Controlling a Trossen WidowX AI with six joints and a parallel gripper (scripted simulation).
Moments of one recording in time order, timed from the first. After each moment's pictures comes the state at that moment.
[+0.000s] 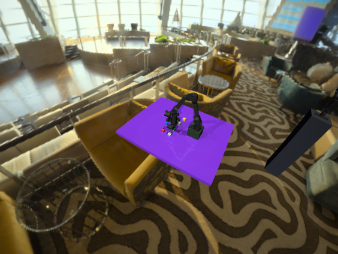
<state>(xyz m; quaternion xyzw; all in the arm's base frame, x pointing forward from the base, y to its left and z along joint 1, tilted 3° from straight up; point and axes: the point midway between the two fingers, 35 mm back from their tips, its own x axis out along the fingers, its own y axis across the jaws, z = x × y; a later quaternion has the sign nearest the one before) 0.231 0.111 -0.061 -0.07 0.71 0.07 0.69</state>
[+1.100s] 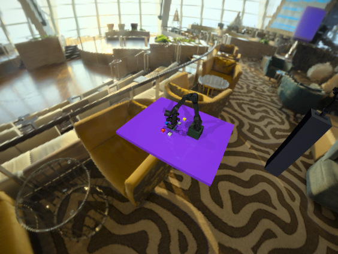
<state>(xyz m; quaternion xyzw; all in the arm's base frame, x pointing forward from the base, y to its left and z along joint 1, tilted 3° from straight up) 0.233 0.112 -0.057 -0.07 0.71 0.08 0.70</state>
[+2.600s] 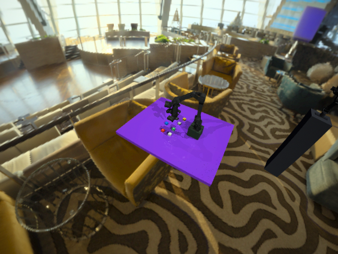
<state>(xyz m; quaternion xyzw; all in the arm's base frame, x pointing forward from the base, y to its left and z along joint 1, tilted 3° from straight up) 0.240 0.114 0.048 -0.06 0.70 0.08 0.70</state>
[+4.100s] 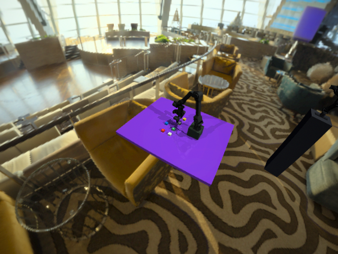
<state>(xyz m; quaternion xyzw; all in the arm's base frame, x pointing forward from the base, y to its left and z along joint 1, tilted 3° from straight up) 0.259 -0.015 -0.034 -0.07 0.71 0.07 0.70</state>
